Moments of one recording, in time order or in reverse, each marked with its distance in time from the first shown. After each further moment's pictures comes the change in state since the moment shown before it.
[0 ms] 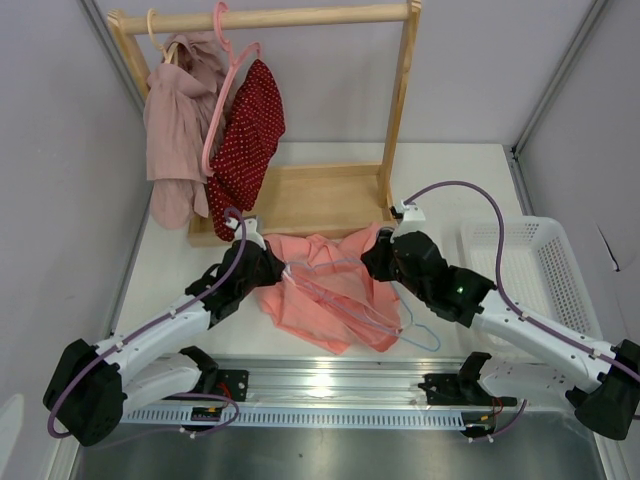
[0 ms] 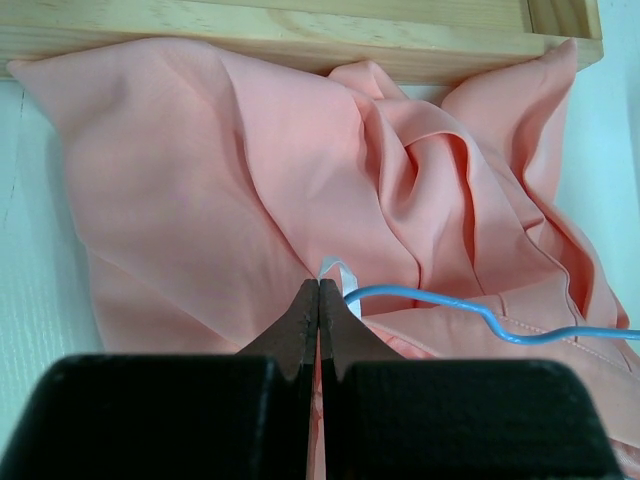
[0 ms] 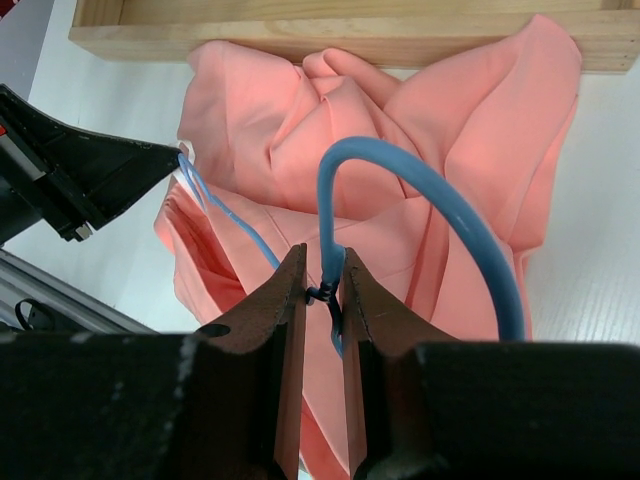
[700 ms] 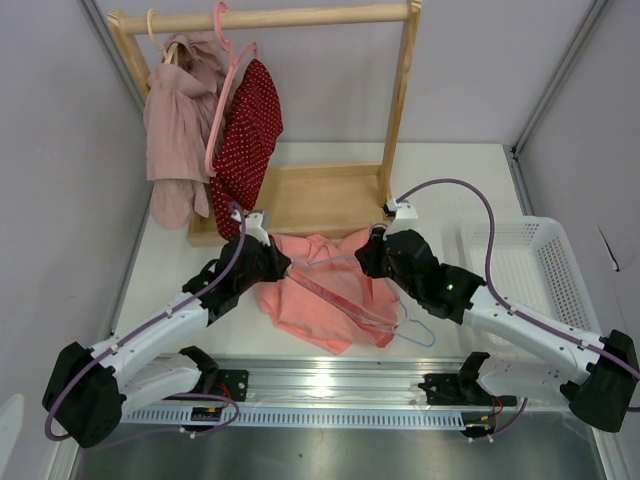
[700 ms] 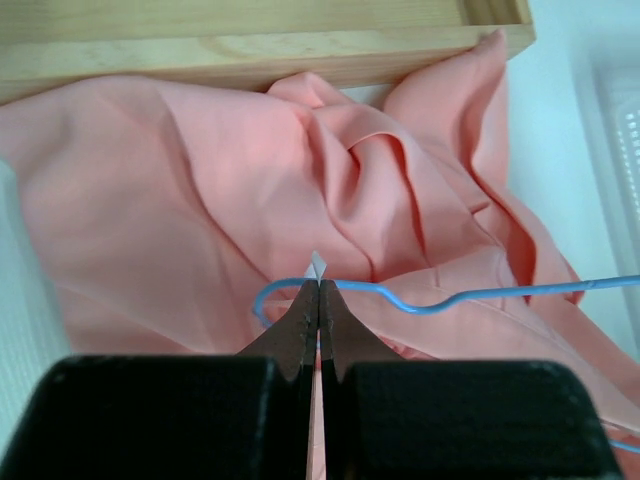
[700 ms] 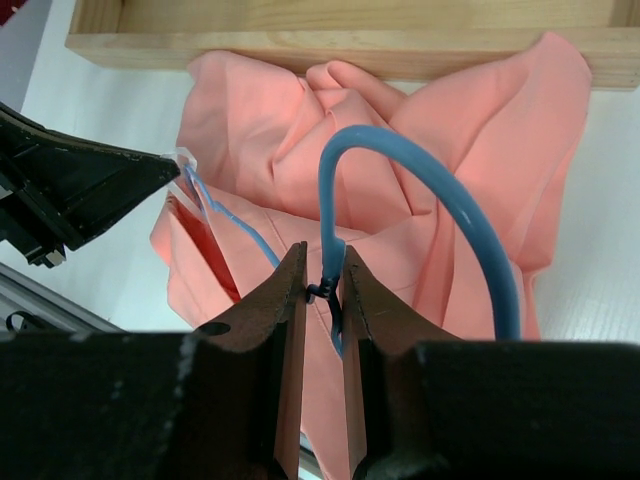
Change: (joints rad) left arm 0.000 -0.012 0.047 -0.014 0.084 0.067; right arm 0.010 0.055 0.000 0.063 0.022 -0.013
